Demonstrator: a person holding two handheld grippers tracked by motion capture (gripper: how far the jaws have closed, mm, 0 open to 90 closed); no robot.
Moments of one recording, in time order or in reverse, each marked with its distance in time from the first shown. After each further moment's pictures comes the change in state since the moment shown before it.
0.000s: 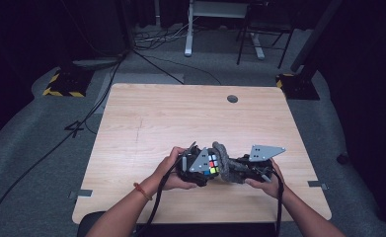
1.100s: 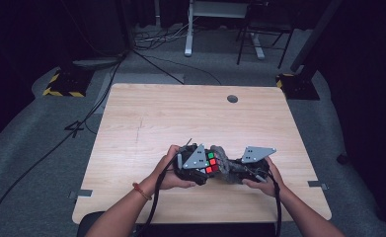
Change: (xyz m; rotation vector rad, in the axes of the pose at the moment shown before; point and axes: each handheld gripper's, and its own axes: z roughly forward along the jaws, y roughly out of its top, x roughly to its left) left arm 0.005 0.003 -0.013 -0.104 -0.037 -0.038; right arm -0.001 -0.006 0.013 0.132 -0.061 -0.041
